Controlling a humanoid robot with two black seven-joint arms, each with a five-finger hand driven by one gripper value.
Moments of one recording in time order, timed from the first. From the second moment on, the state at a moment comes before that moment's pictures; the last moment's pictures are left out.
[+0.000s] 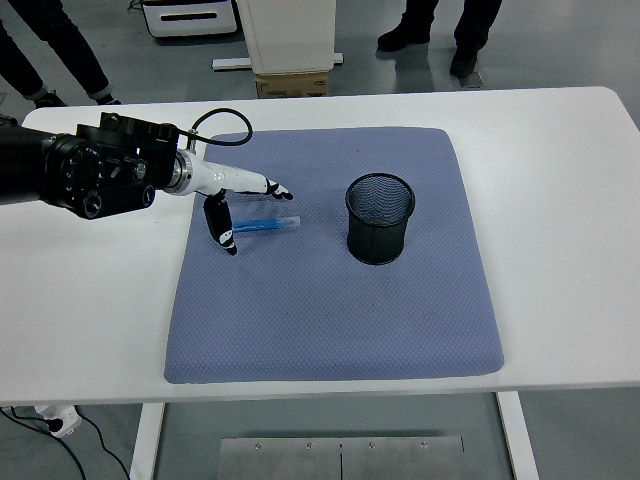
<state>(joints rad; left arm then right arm) -1.65 0.18 1.02 -0.94 0.50 -0.05 -0.37 0.00 0.00 0.67 0.23 0.36 0.05 0.12</state>
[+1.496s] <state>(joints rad) -1.65 0.15 1.02 -0.94 0.57 -0.07 -0.37 0.00 0.00 0.67 0.23 0.36 0.05 0.12</state>
